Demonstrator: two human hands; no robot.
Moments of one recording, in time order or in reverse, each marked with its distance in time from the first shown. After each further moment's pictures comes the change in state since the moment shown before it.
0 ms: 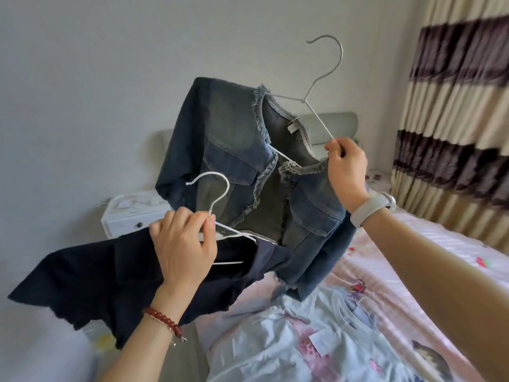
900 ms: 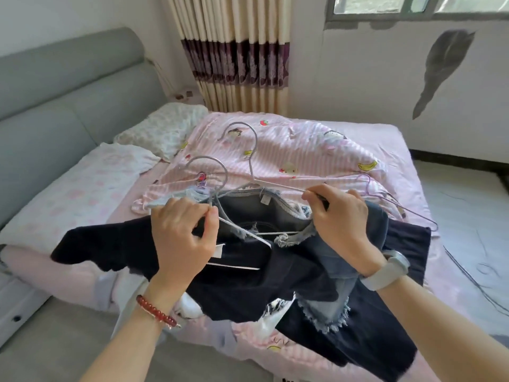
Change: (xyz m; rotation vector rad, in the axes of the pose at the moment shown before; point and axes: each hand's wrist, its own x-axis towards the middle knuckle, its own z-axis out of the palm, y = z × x) left_hand -0.183 0.178 -0.133 -0.843 -0.327 0.449; right_hand -0.386 -0.006 -0.321 -0.833 0.281 0.240
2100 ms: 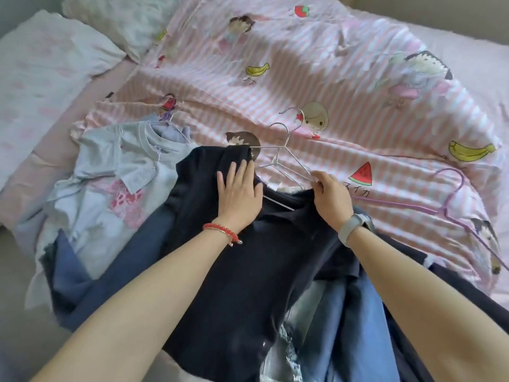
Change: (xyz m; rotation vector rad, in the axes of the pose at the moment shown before) left_hand -0.060 -0.072 0.471 0.127 -0.909 -0.593; right_hand 0.146 0.332 0.332 -0.047 -0.734 0.175
